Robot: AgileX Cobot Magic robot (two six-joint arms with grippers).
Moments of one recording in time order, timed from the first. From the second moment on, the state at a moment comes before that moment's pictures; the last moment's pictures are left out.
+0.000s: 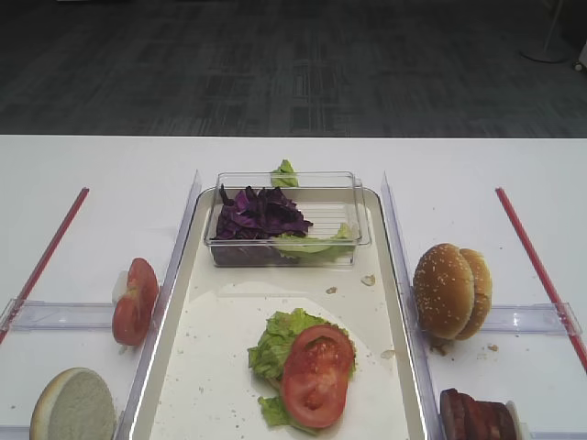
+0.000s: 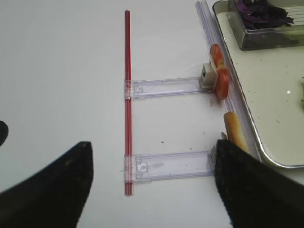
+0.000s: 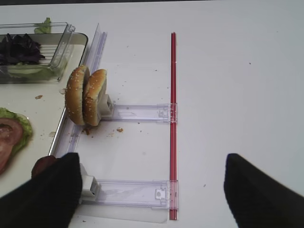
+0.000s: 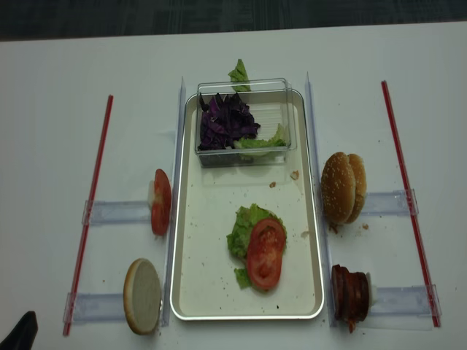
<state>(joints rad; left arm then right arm) -0.02 -0.02 -0.49 0.02 1.18 -0.03 0.07 -0.01 -0.48 0.04 1.13 0.05</state>
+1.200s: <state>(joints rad) -0.02 -0.02 -0.49 0.02 1.18 -0.03 0.07 -0.01 -0.48 0.04 1.13 0.05</state>
